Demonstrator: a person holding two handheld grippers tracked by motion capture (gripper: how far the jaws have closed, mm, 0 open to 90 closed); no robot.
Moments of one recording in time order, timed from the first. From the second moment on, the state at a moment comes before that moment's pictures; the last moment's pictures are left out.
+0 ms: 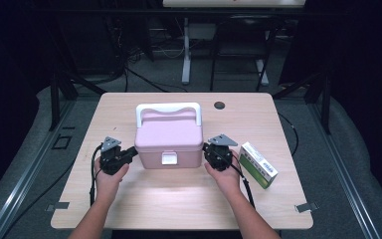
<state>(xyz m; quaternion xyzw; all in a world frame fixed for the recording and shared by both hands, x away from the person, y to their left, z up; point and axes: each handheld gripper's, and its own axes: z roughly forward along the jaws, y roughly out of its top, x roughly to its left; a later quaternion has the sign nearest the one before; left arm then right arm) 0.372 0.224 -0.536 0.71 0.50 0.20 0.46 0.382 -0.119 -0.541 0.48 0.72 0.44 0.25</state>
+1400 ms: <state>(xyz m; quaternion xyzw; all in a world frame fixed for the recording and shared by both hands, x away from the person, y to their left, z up) 0.358 0.215 -0.533 0.73 0.48 0.19 0.45 0.361 -0.123 -0.535 0.46 0.74 0.41 0.26</state>
